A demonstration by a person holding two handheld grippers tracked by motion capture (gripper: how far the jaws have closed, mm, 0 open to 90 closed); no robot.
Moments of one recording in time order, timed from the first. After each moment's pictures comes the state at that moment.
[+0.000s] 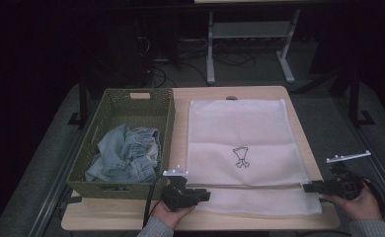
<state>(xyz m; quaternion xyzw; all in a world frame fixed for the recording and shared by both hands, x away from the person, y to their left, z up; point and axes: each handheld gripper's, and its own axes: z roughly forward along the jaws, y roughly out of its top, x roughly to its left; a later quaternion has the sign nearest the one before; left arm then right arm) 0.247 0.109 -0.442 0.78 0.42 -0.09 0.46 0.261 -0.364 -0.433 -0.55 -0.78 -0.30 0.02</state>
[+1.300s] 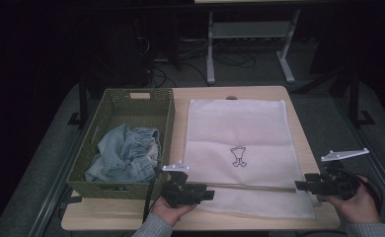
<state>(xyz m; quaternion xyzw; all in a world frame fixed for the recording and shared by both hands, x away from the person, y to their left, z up) 0.250 0.107 -0.425 0.78 0.39 -0.11 0.47 0.250 -0.332 -0.400 -0.50 -0.80 -0.33 -0.03</state>
